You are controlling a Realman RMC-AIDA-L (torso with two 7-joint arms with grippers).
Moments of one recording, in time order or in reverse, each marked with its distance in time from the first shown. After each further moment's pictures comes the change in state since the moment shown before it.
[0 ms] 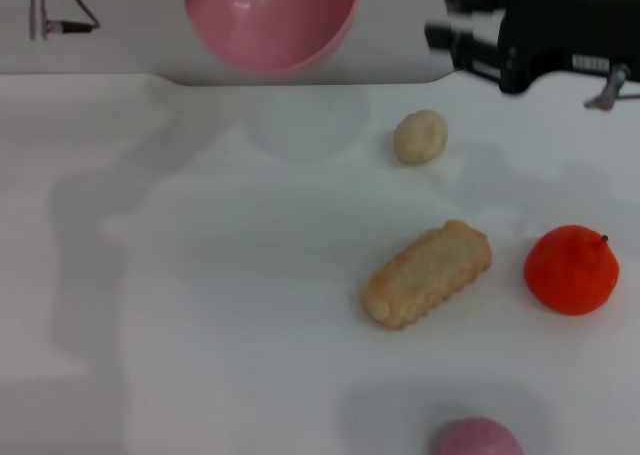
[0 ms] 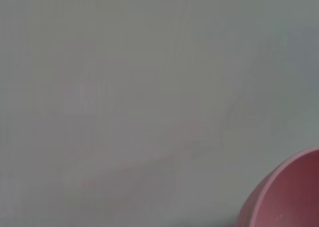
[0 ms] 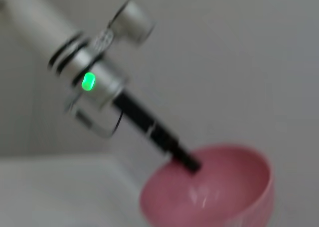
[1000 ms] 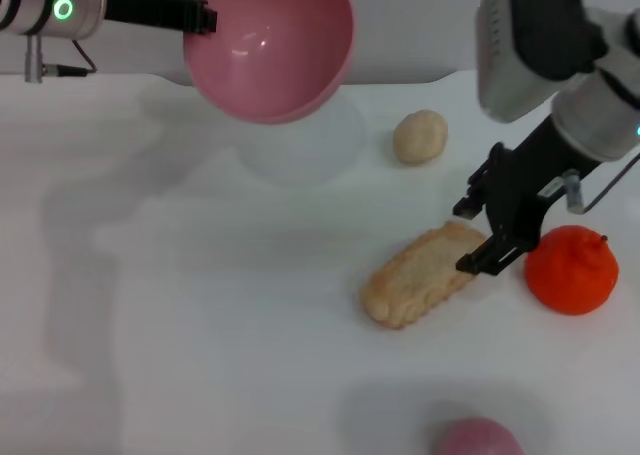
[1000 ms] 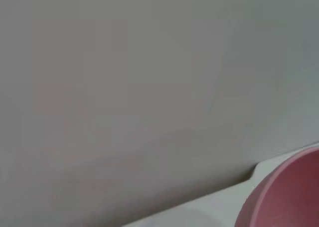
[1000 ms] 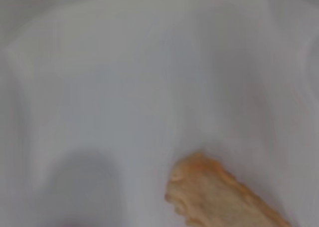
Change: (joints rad) left arm 0.048 -0.007 0.013 -0.008 -0.009 -0.055 0.022; right arm 0.524 0.025 -0.016 0.263 -0.834 -0.581 0.282
